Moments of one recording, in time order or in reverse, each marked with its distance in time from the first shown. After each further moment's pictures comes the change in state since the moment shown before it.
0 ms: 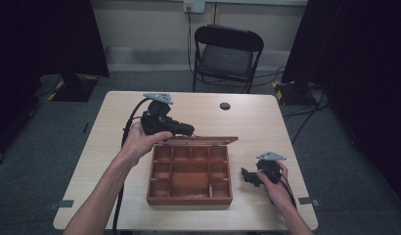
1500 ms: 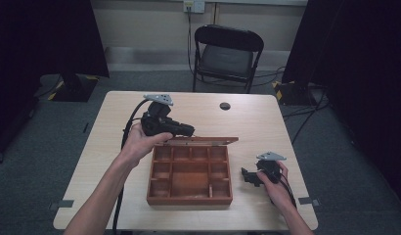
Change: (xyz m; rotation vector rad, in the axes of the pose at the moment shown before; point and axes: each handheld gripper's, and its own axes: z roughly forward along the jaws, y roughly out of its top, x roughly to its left) left arm -0.002 -0.001 0.000 -0.002 0.008 0.014; right arm 0.000 0.000 0.000 0.000 0.000 0.000
